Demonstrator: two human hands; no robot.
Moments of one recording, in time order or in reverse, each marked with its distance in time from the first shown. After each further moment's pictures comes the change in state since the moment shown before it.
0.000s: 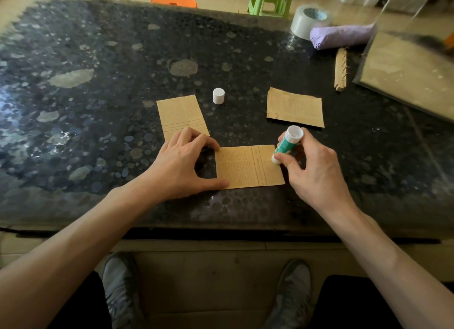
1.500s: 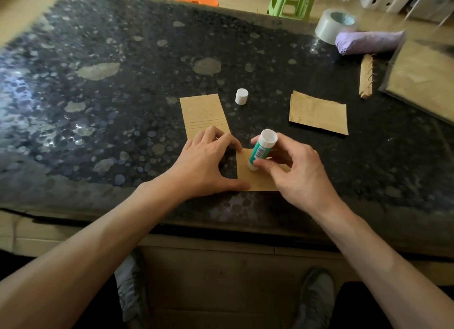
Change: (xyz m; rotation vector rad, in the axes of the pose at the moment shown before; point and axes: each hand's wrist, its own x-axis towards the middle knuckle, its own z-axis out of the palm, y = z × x) left_hand 0.002 -0.001 0.001 0.014 0.020 0.004; right_hand 0.011 -0.048 0.032 0.215 -0.202 -0.064
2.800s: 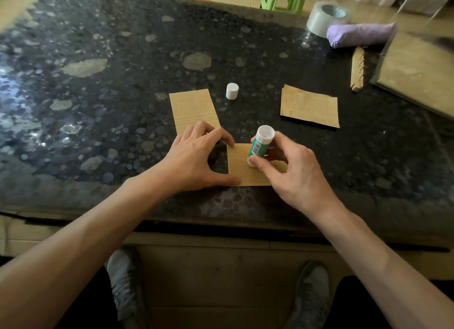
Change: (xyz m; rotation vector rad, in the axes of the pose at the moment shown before) left_hand 0.001 0.000 -0.001 -0.018 -0.025 -0.001; right_hand -0.011 0.012 -0.005 -0.041 0.022 -0.056
